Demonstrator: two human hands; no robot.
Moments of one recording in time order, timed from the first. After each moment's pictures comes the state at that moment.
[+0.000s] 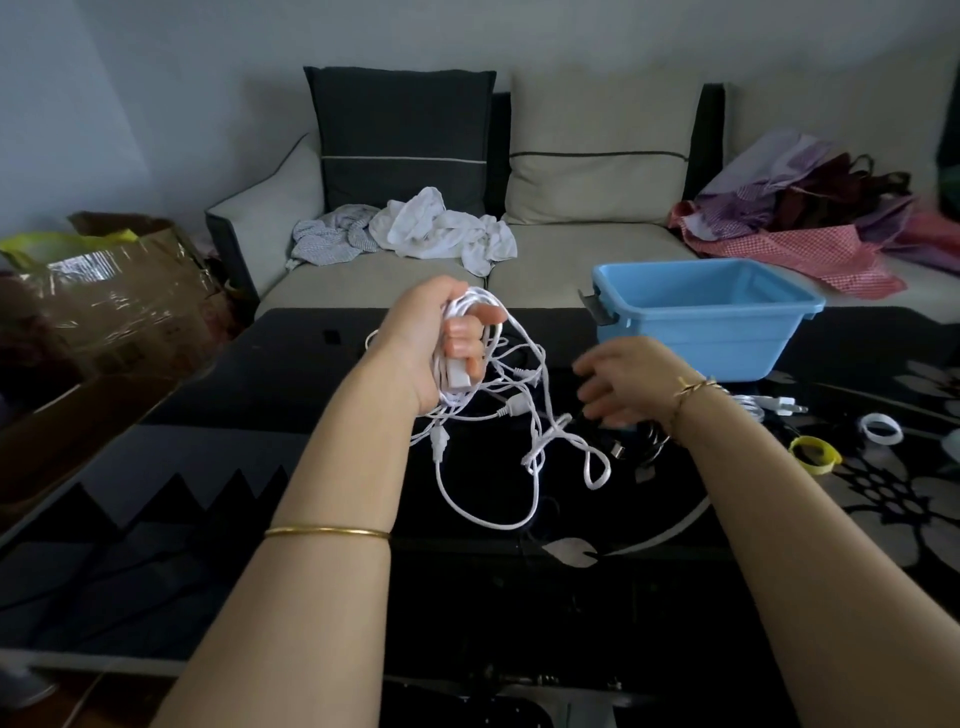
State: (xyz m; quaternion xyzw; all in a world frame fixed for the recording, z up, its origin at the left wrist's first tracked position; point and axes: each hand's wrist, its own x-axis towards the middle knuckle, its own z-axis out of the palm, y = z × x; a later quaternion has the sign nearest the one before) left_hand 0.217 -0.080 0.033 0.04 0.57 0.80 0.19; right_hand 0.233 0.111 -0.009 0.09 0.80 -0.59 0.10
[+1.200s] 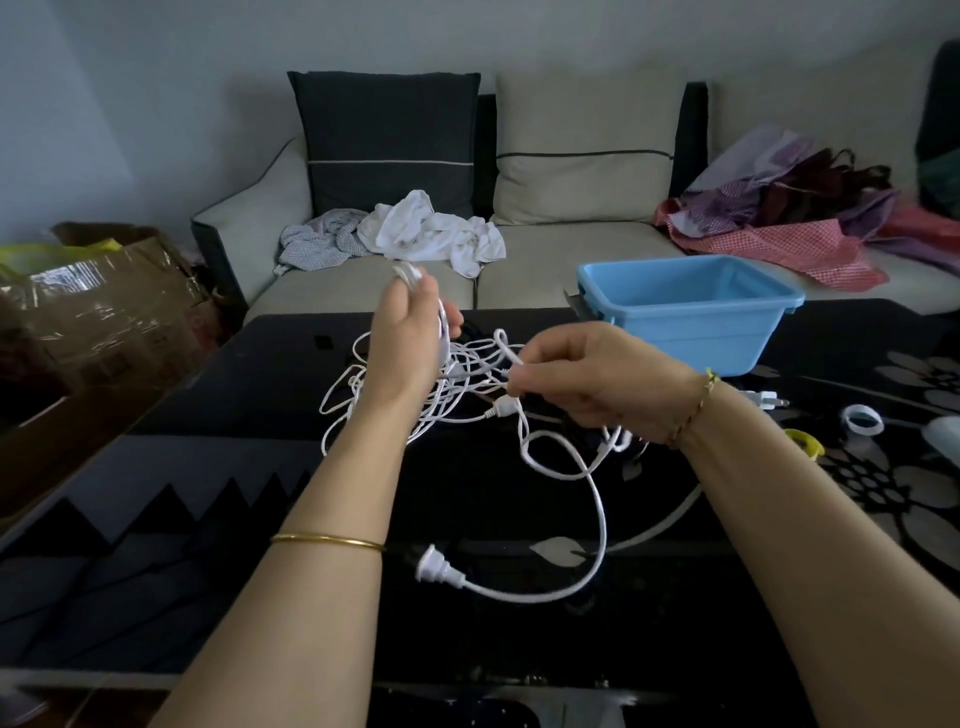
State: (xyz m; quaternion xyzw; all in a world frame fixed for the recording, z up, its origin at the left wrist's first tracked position) left_hand 0.204 -0.070 0.004 0.09 0.73 0.65 -0.17; right_hand 0.270 0.093 0.019 -0.15 0.79 -0.59 0.09
